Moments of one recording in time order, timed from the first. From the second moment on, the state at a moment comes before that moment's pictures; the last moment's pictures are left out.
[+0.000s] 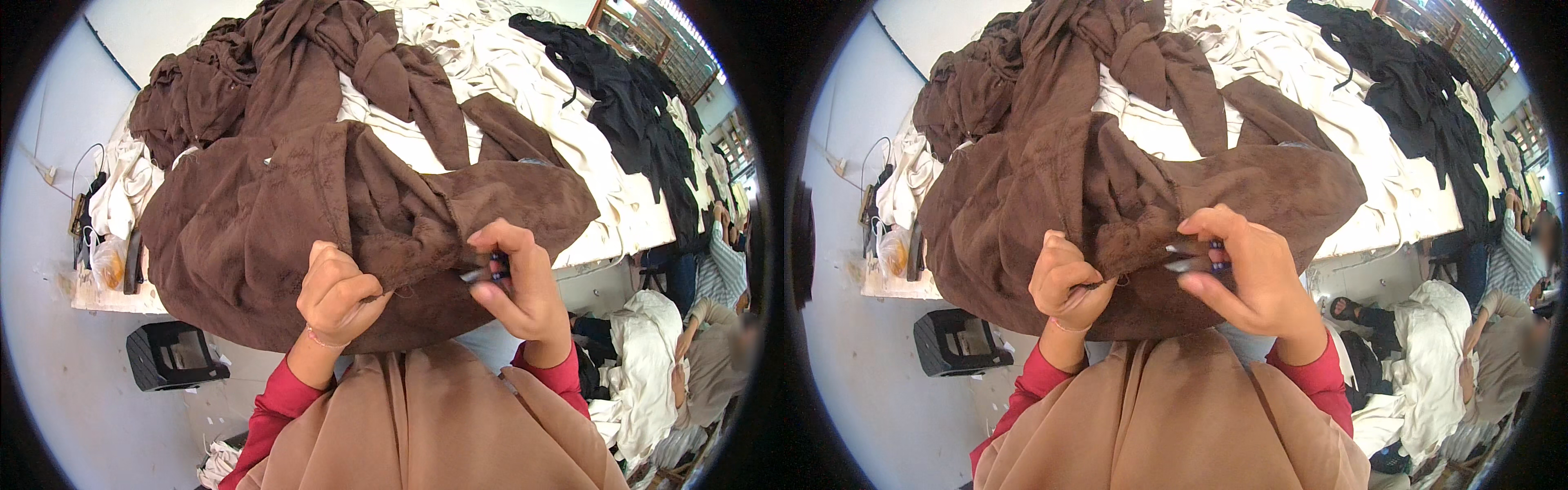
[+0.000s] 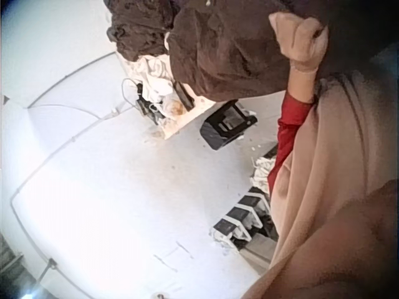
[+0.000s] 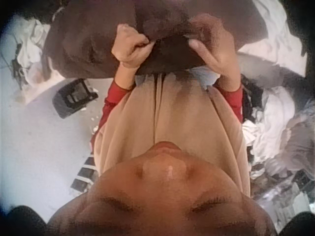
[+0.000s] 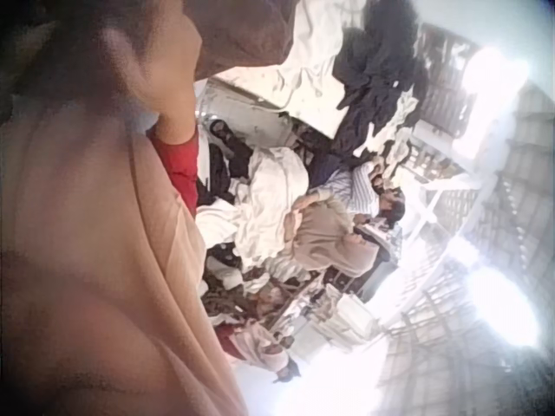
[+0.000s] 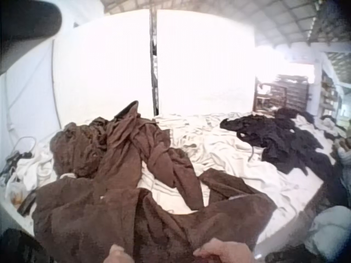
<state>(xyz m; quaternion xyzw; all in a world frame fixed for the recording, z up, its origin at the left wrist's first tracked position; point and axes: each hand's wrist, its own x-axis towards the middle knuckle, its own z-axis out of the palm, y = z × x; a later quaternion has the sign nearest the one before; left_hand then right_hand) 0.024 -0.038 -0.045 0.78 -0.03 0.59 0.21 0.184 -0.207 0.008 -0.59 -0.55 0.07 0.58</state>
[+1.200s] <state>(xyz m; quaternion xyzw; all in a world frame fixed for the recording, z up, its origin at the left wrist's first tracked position) 0.019 -0.038 -0.040 0.79 -0.02 0.58 0.20 0.181 -0.189 0.005 -0.59 -0.67 -0.07 0.45</state>
